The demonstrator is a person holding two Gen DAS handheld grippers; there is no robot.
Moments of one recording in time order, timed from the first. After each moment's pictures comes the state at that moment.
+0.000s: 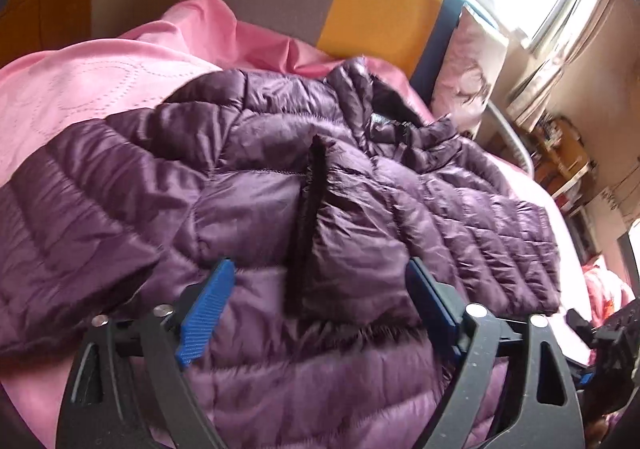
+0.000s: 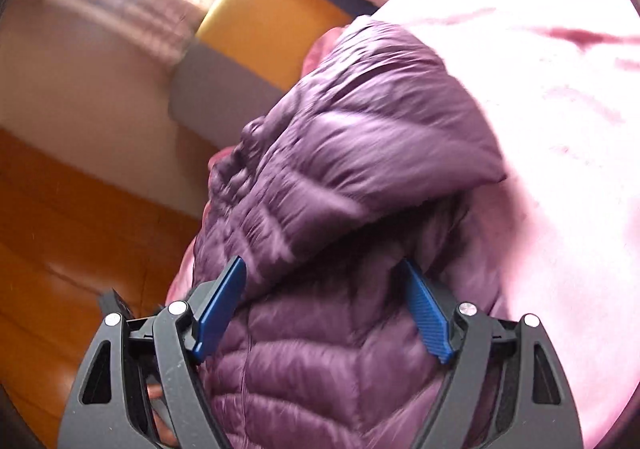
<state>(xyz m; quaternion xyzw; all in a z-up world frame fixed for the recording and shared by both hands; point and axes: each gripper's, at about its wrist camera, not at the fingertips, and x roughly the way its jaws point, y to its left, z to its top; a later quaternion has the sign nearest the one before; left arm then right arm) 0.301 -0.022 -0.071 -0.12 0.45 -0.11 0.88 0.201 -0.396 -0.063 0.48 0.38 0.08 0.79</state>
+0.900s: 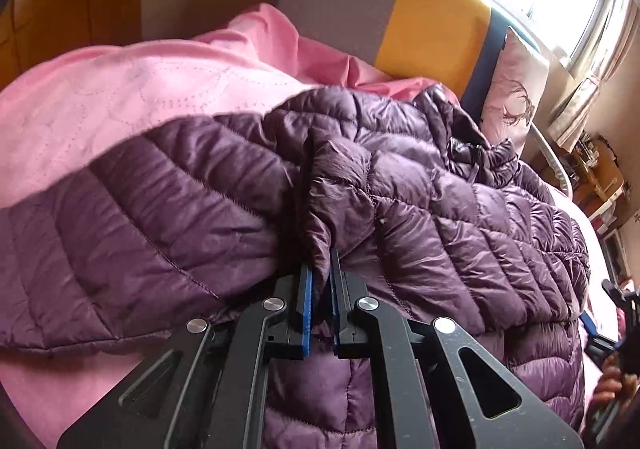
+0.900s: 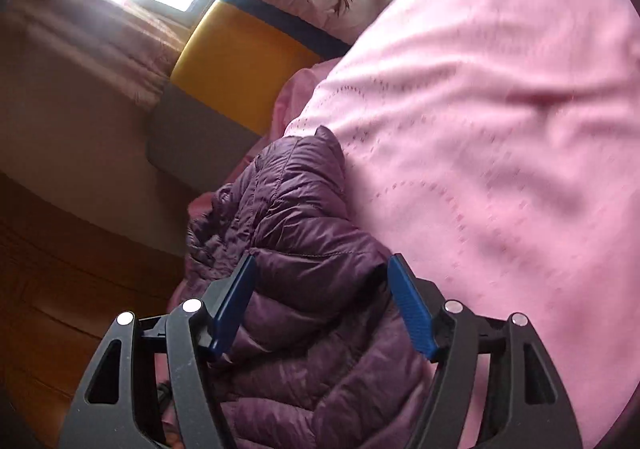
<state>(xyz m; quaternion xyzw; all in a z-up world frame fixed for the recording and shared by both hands) 0.276 0.040 -0.061 -0.11 0.43 -0.02 0.90 0.217 -0.431 -0.015 0.40 0.36 0.02 0.84</state>
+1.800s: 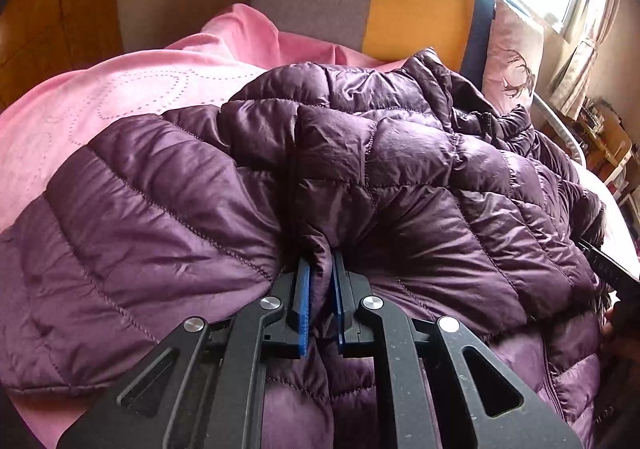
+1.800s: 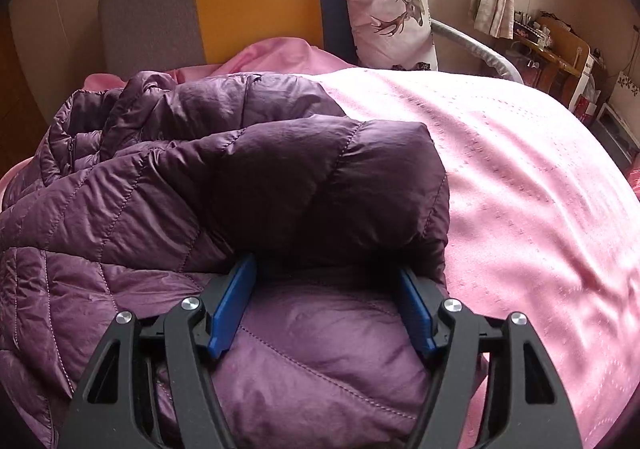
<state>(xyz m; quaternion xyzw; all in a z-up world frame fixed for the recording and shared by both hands) 0.307 0.010 -0.096 -0.06 0.43 -0.03 0.90 0.325 -0.335 -0.089 0.09 0.45 -0.08 0.89</state>
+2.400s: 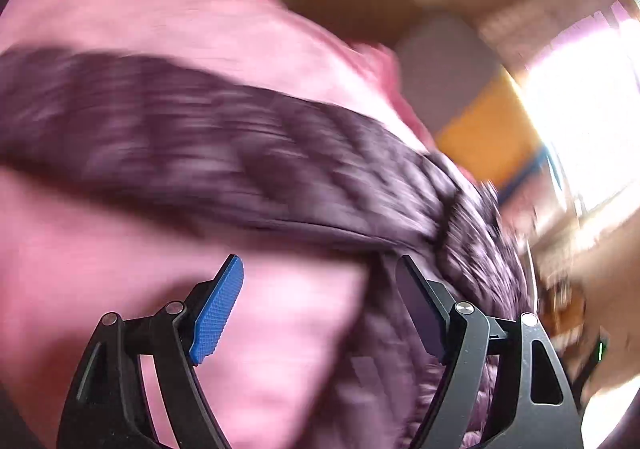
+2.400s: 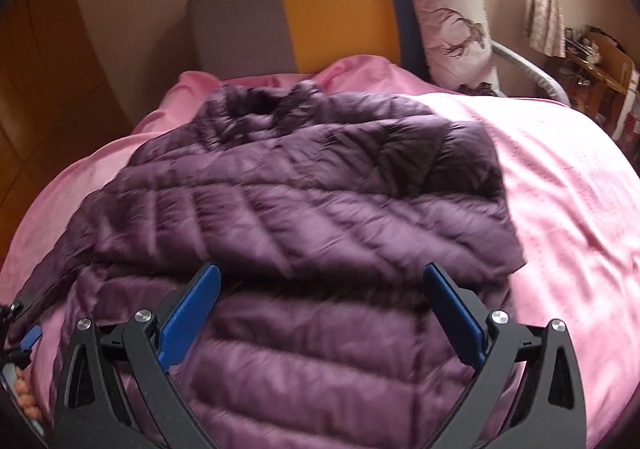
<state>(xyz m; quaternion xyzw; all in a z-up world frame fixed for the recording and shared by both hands) 0.136 0.186 -0.080 -0.37 0.36 0.10 0.85 0.211 -0.244 -0.014 0.09 0.43 0.09 0.90</state>
